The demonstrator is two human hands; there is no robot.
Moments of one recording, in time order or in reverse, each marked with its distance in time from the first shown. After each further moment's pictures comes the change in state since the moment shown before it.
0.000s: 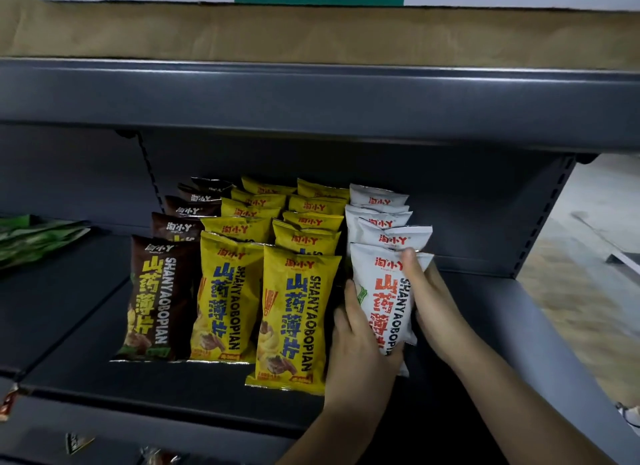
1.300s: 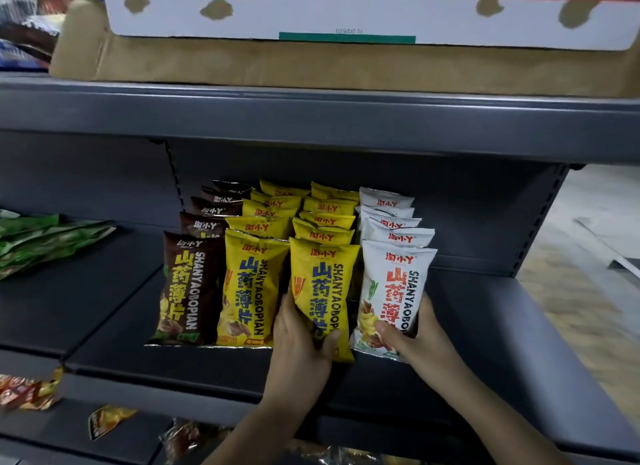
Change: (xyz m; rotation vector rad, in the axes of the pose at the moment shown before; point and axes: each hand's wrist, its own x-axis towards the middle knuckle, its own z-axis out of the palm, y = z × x) left_hand -0.012 -0.060 -0.072 -0.109 0.032 -0.044; right_hand -0.058 0.023 0.014 -0.341 -0.013 -0.014
